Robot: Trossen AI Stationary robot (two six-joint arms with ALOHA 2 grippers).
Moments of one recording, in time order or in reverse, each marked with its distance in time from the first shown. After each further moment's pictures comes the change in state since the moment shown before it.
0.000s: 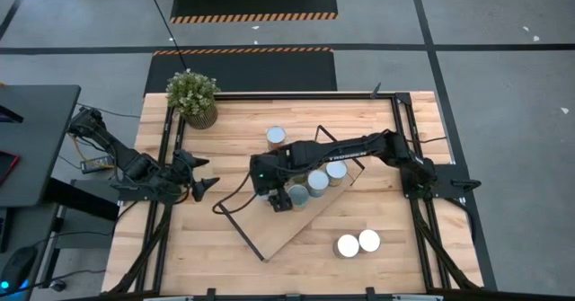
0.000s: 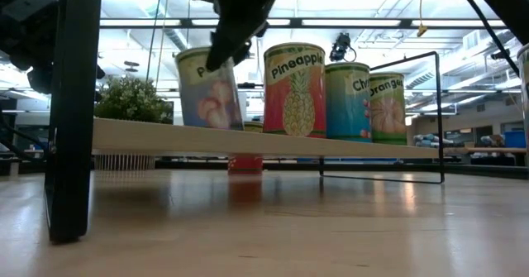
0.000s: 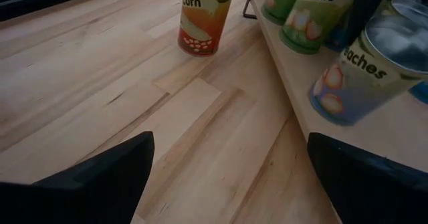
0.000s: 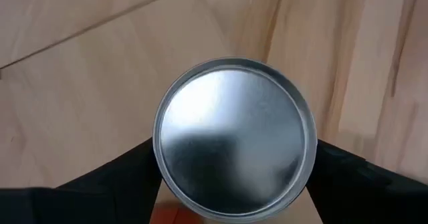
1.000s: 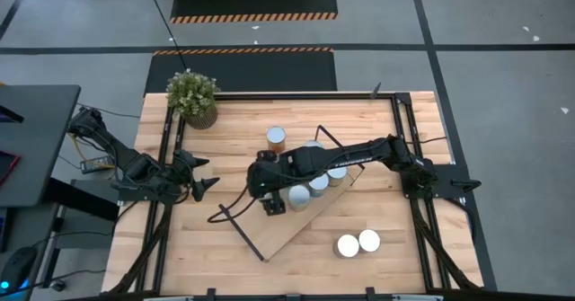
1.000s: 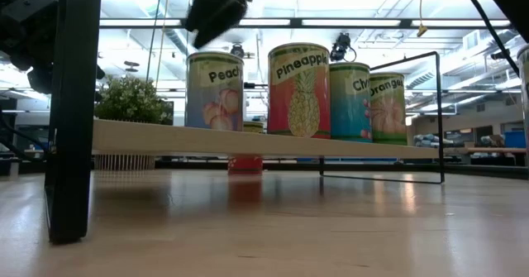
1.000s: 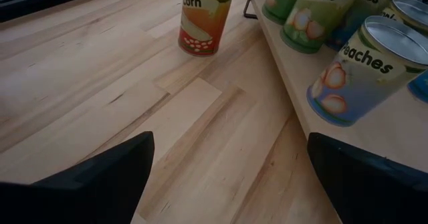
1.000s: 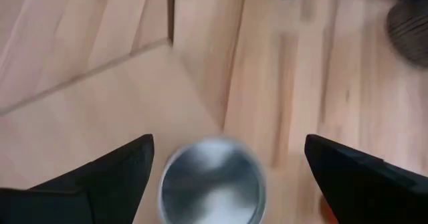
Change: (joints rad) left arm 0.000 0.000 0.000 -0.001 -0.001 0.002; right arm 0.069 -0.001 0.129 0.012 0.219 0.037
